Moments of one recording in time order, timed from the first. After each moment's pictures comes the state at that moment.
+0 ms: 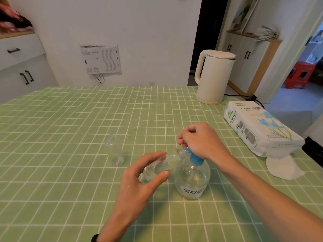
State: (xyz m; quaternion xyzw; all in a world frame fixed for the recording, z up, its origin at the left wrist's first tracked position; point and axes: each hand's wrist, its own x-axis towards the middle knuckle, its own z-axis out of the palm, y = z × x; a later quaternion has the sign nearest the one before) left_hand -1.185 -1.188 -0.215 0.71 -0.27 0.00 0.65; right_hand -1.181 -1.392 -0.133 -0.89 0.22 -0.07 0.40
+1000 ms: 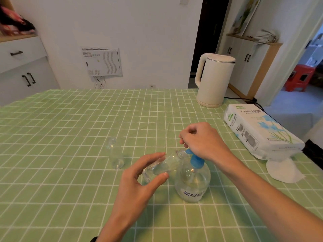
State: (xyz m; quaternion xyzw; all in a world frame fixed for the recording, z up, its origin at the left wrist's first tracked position) left_hand -1.185 -1.187 -0.209 0.70 -0.27 0.01 0.66; right_hand -1.179 -1.391 -0.126 -0.90 0.21 -0.07 0.38
